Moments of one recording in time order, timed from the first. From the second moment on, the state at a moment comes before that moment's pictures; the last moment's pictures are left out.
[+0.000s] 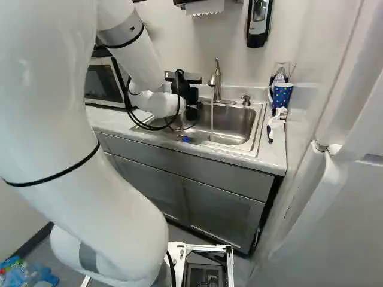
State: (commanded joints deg) arm -5.2 -2.5 -38.0 7.7 34.5 0.0
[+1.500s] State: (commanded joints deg) arm -5.2 -3.9 -37.9 7.7 37.2 0.0
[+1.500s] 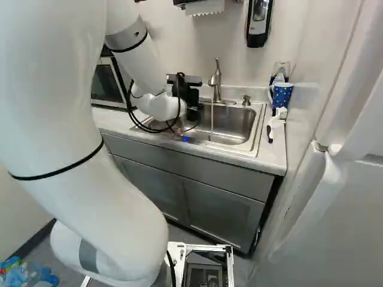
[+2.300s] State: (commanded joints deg) arm -7.8 -3.6 -37.6 7.7 34.3 0.0
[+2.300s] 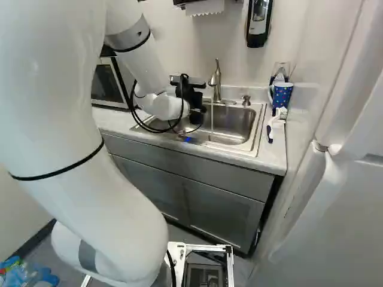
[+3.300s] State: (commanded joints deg) arm -15.0 -3.3 -37.3 7.7 34.3 0.0
